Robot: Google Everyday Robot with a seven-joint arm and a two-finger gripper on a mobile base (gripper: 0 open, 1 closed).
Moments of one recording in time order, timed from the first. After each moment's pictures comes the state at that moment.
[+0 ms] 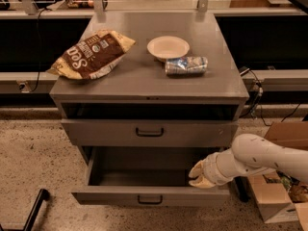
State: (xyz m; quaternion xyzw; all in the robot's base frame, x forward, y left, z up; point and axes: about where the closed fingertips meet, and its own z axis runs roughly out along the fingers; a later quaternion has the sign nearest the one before) arm 0.469 -0.150 0.519 -0.67 0.69 0.14 0.24
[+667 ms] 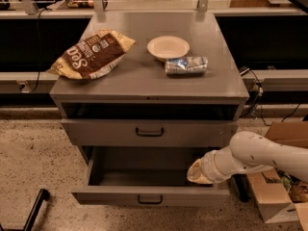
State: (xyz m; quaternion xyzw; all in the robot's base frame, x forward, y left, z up) arm 0.477 -0.143 0.524 -0.68 0.68 0.13 0.25
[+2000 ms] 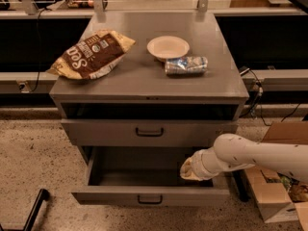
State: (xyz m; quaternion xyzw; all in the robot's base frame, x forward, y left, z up) arm 0.506 -0.124 0.493 -0.71 0.65 0.09 0.25
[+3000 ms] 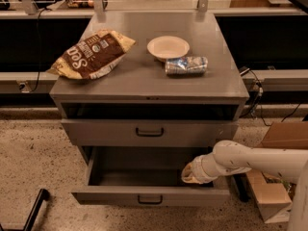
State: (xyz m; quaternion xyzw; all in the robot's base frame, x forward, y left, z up) arm 0.520 -0.136 0.431 -0.73 0.64 0.09 0.25
